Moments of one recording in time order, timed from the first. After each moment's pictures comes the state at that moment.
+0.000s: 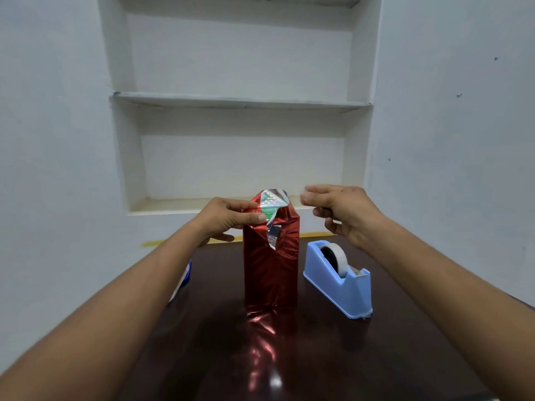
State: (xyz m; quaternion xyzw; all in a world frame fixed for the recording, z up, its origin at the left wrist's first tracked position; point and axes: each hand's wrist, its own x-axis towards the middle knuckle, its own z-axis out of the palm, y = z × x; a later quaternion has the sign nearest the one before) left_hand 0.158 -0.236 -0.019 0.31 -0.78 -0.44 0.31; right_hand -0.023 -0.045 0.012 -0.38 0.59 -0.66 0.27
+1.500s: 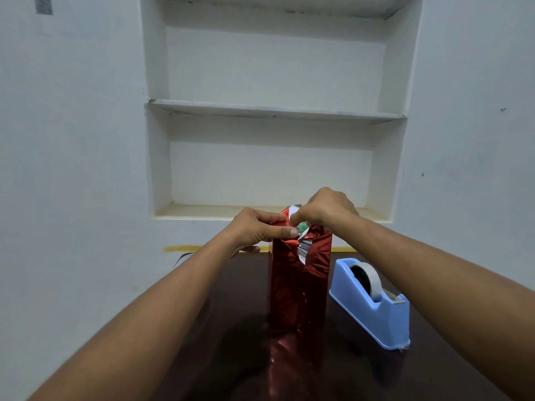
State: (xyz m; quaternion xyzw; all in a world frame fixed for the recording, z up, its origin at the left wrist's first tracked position) left_hand 0.158 -0.240 -0.020 0.31 -0.78 -0.45 0.31; right_hand 0.006 -0.156 0.033 -0.43 0.84 -0.32 0.01
